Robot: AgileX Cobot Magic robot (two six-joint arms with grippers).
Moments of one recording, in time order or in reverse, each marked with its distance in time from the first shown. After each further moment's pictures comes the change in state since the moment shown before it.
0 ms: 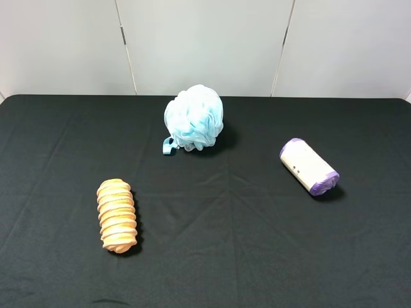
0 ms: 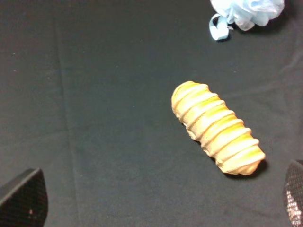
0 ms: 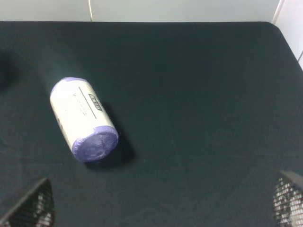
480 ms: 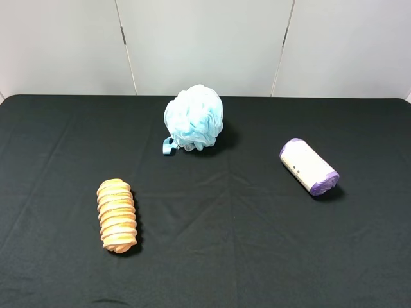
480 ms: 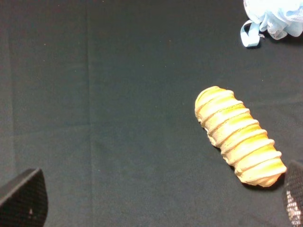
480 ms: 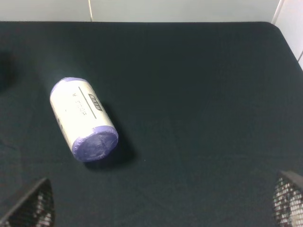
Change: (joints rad) left arm 0.078 0.000 0.000 0.000 0.000 0.000; right arm 0.000 0.000 0.000 0.000 0.000 0.000
